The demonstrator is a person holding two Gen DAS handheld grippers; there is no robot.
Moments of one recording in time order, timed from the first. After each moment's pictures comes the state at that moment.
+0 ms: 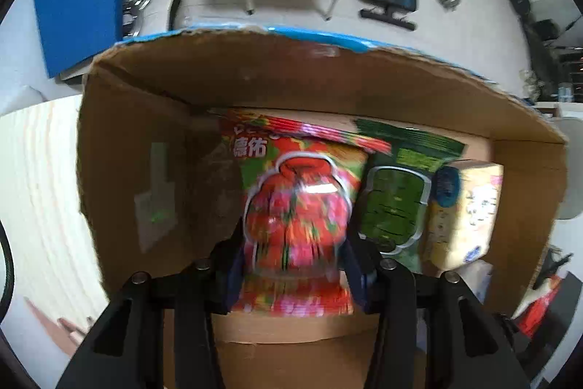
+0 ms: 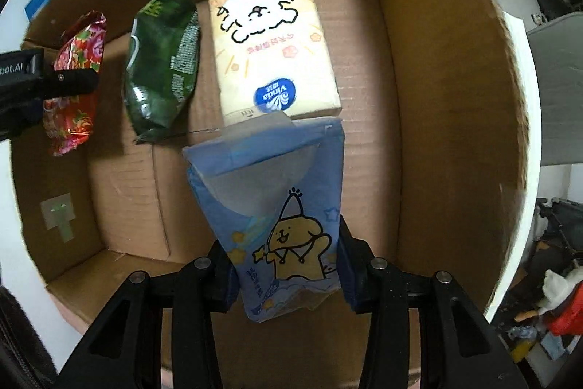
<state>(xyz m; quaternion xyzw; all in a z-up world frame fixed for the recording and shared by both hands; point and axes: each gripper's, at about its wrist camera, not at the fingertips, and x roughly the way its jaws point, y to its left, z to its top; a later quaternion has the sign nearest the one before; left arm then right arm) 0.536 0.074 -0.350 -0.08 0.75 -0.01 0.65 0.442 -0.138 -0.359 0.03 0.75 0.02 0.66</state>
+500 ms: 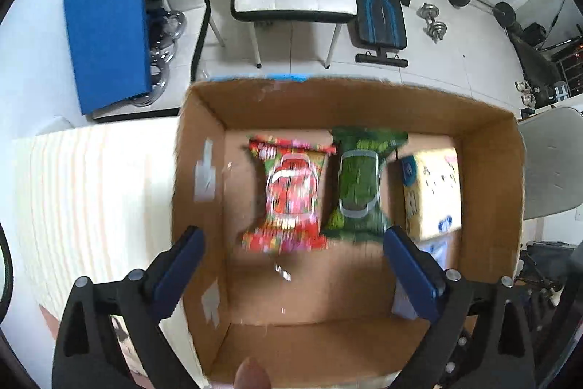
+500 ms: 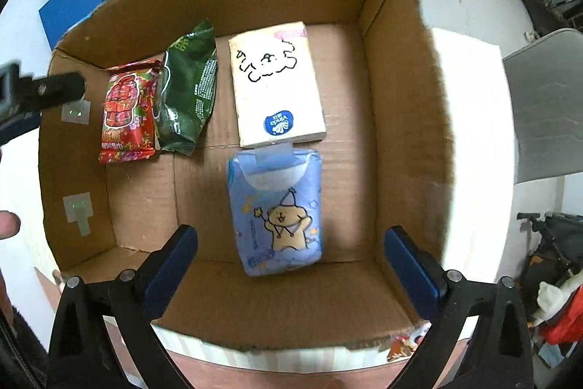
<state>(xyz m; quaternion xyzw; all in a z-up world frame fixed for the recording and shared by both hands) 0.477 0.065 -0.265 -0.05 0.67 -0.01 0.74 0.428 -0.141 -0.300 0.01 0.71 0.01 0.70</state>
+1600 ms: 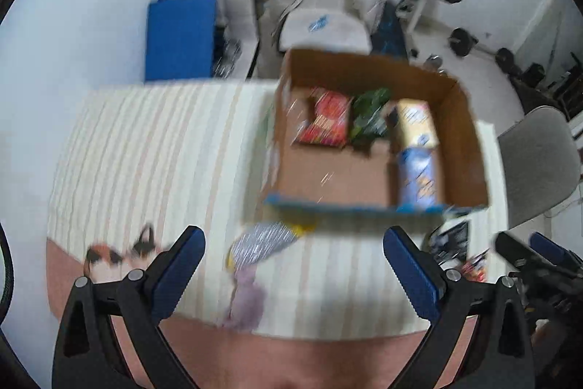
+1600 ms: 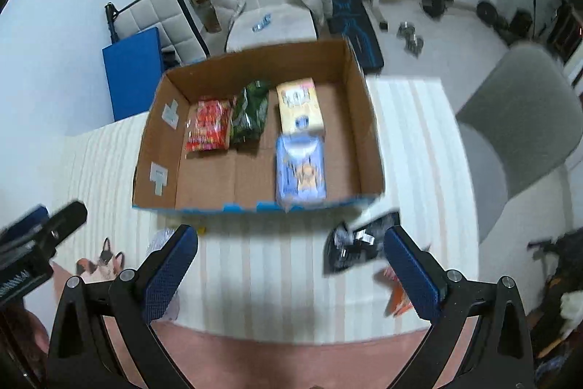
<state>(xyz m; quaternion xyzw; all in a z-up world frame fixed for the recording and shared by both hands) 0.267 0.101 -0.187 -0.06 0.58 0.05 0.81 0.281 -0.157 -0.163 0.05 0.59 0.04 0.81</state>
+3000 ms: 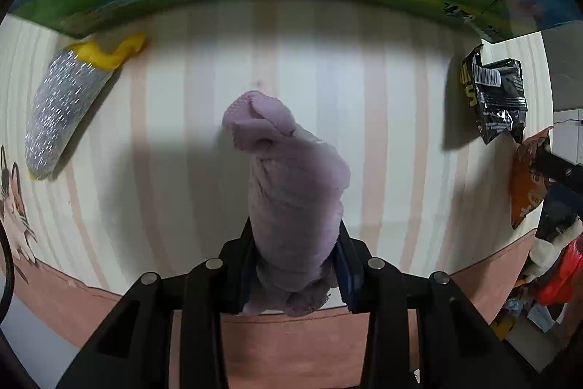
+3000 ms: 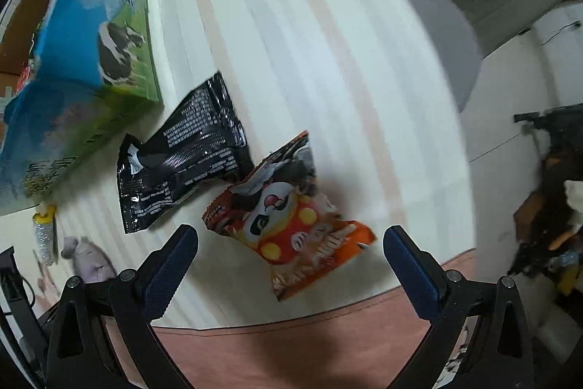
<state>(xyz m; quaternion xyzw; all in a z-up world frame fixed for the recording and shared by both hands) 0.231 -0.032 -0.415 -0.05 0.76 -0.05 0.65 0.261 -0.317 -0.376 0.13 0.73 -0.09 0.67</state>
